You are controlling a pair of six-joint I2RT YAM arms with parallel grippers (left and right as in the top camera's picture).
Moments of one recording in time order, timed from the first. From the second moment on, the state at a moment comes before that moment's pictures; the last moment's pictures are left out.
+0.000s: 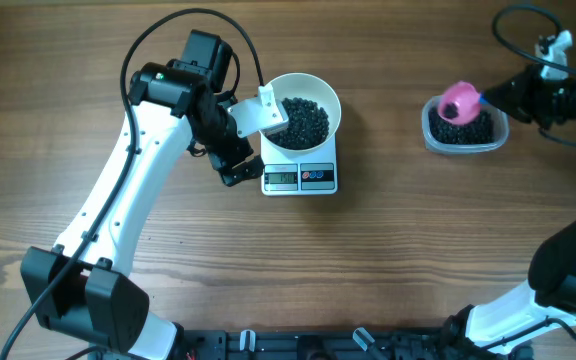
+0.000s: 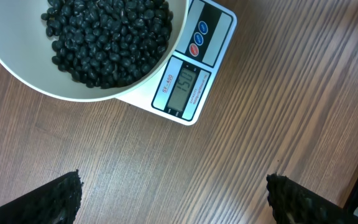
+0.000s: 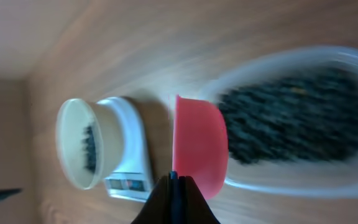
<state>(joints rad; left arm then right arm) -0.31 1.69 1.58 -1.25 0.28 0.85 -0.42 1.81 1.63 -1.10 -0.66 0.03</state>
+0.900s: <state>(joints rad) -0.31 1.69 1.58 -1.25 0.28 0.85 -0.33 1.81 1.53 -0.87 -0.19 -0.11</state>
